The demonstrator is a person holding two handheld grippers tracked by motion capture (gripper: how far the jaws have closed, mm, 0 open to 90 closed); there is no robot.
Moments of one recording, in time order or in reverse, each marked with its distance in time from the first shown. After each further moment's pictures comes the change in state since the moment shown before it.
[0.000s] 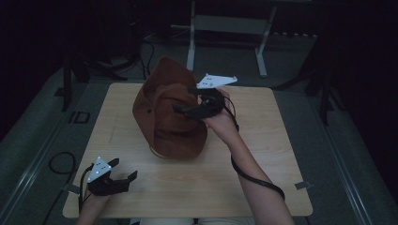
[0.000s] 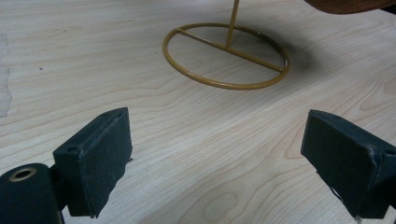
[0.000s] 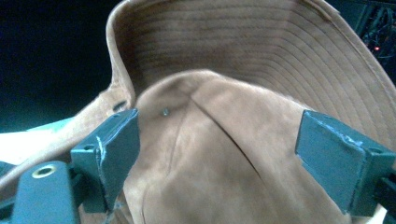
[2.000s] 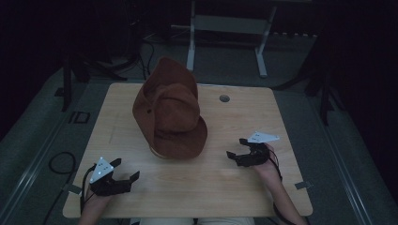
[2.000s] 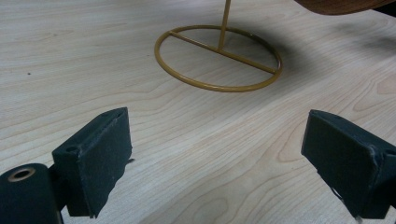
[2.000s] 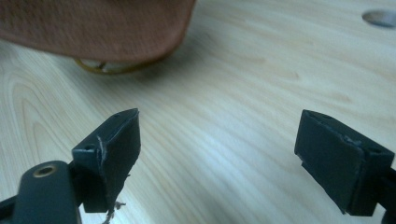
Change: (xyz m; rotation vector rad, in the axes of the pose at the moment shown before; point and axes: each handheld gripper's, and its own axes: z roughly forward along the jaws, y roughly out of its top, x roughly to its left) left arm -0.005 0.000 0.003 -0.007 -0.007 0.013; right arm -0.050 -0.226 -0.092 0.206 -0.186 0.171
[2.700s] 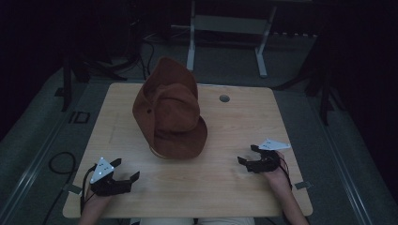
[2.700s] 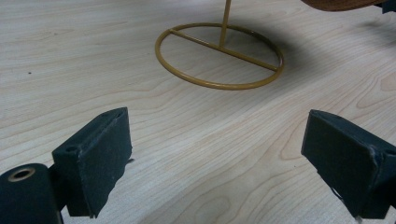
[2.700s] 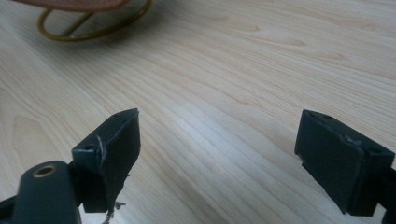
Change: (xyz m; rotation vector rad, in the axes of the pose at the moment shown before) left arm 0.000 -0.001 0.001 0.005 0.003 0.006; right arm -0.019 -0.038 -0.020 0.016 -0.066 0.043
